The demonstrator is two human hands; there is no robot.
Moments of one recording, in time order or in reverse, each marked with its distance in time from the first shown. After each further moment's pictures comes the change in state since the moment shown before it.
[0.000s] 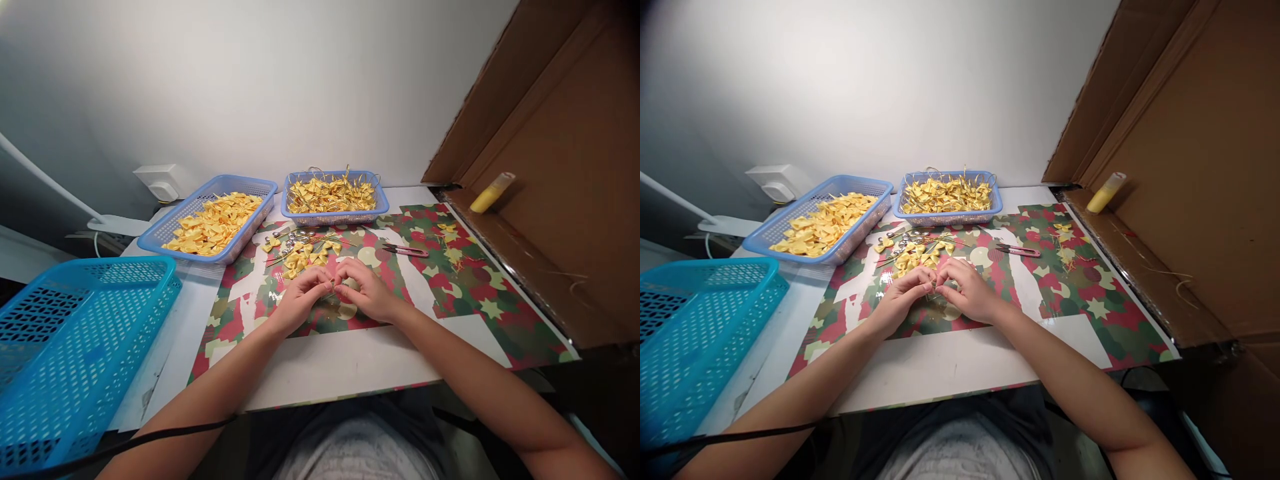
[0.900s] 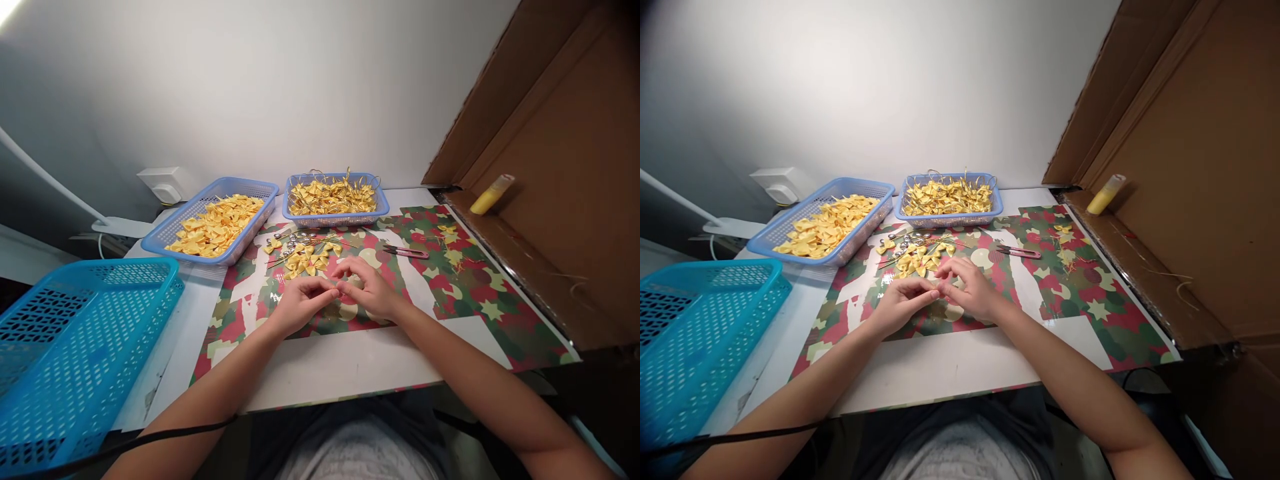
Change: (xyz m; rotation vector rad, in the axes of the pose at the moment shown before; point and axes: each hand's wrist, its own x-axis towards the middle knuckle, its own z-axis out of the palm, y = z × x) left_hand -0.004 0.002 -0.004 0.145 -0.040 -0.027; right_hand 0.002 0.003 -0.003 0.001 0.033 0.016
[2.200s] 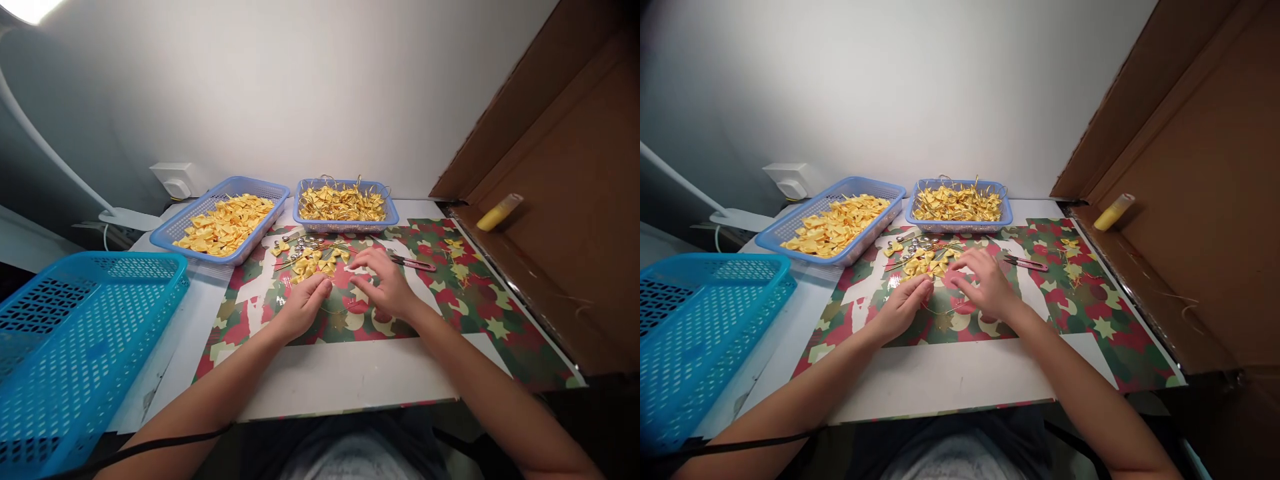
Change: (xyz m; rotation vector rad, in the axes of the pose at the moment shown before) left_hand 0.001 -0.004 -0.007 0.243 0.081 0.106; right_hand 0.016 -0.009 -0.020 -0.285 0.082 -0.082
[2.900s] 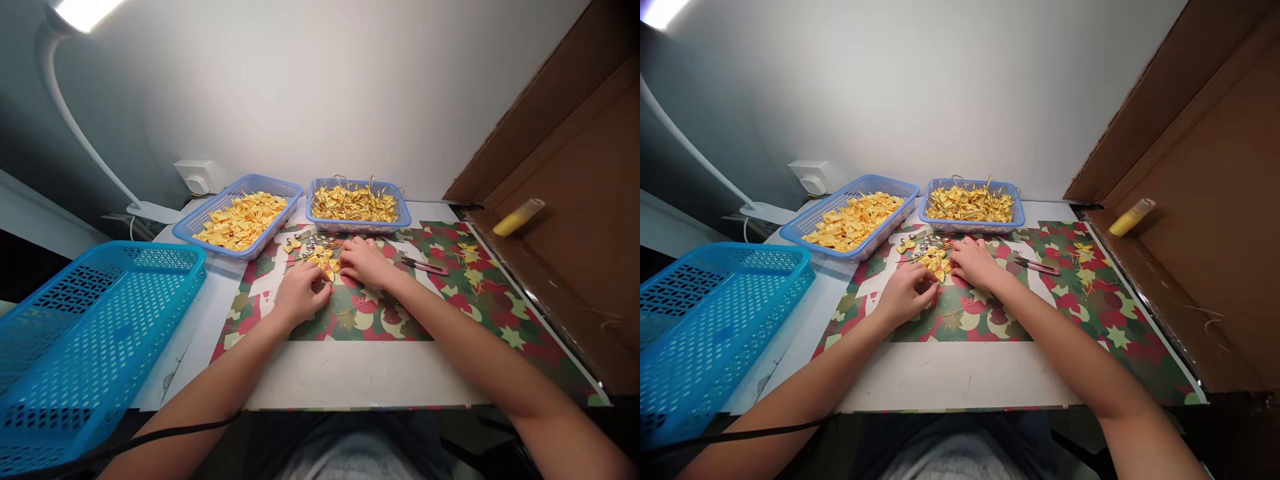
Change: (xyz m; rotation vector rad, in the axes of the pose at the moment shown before) left_hand 0.003 -0.011 -0.019 0.614 0.154 0.037; right_hand 0.055 0.027 0.032 -0.369 -0.432 -0.003
